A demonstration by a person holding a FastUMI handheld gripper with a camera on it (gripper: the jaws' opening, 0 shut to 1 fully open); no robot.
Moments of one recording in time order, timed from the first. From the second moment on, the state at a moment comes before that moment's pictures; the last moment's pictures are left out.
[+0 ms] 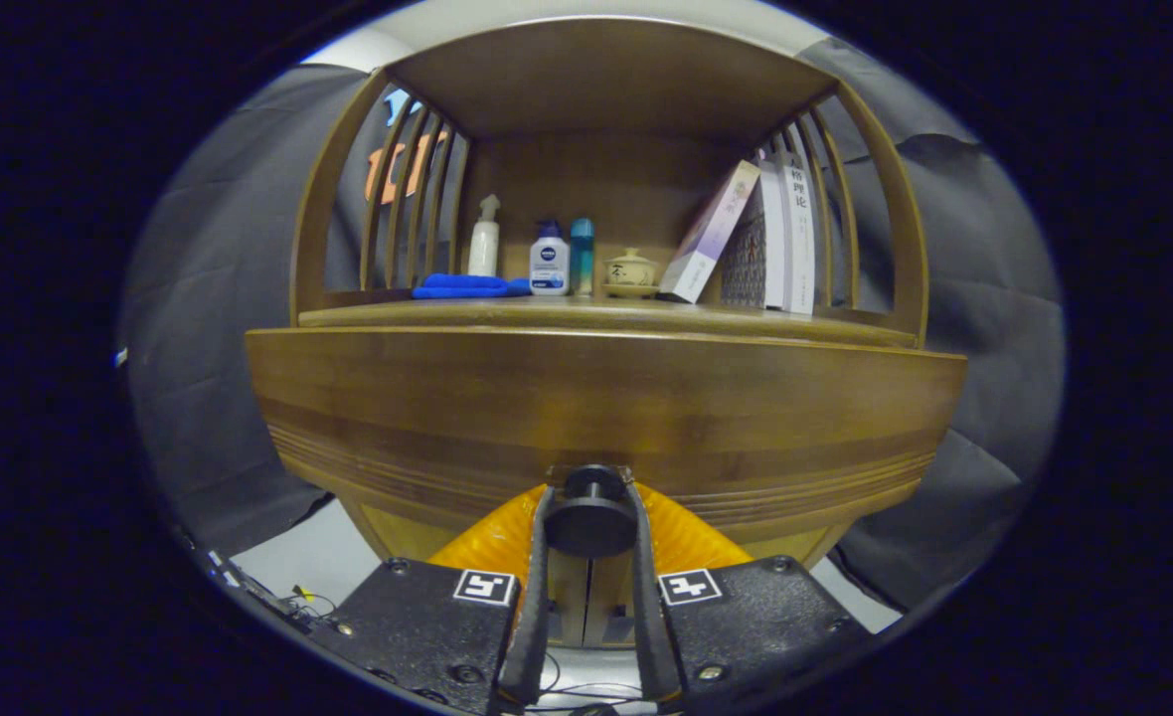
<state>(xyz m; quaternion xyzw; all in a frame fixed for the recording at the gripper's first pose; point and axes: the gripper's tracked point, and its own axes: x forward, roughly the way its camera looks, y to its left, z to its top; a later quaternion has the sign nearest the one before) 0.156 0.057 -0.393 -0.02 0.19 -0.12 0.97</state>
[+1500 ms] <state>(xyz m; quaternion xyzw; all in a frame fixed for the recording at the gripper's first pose) 0.013 0.095 -0.399 0.00 0.22 -0.08 0.97</state>
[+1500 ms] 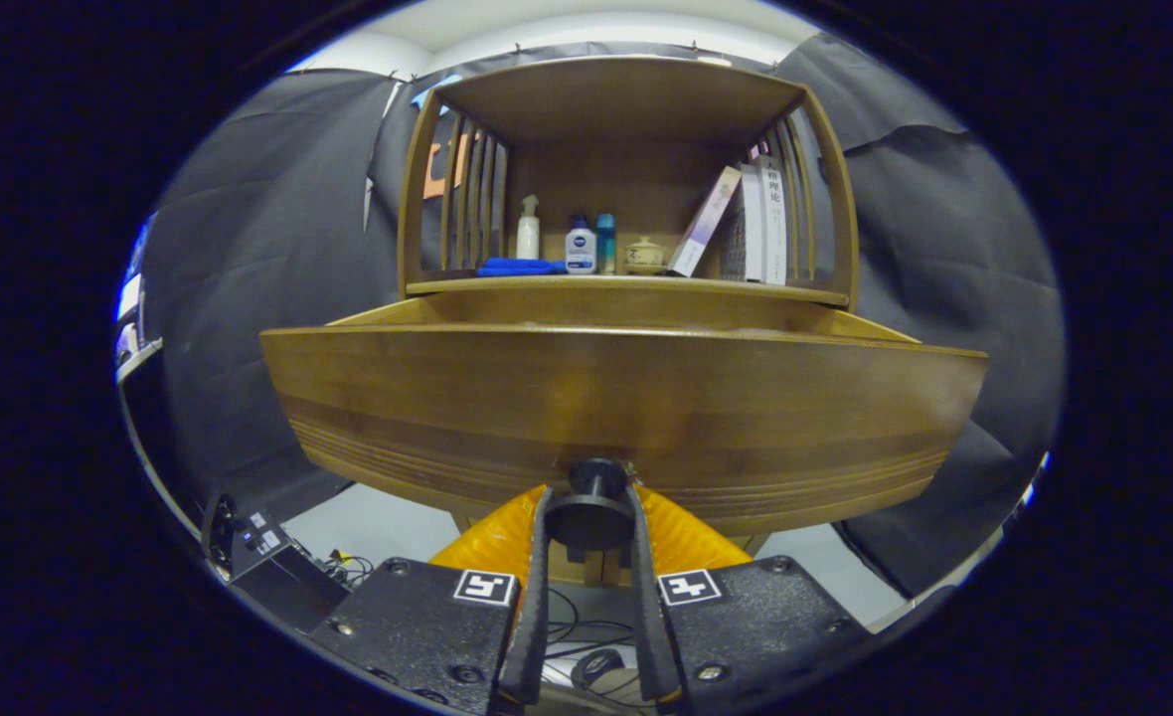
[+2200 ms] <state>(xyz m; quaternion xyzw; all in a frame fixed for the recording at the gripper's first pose) -0.007 0.123 -0.319 0.06 0.30 0.00 0.95</state>
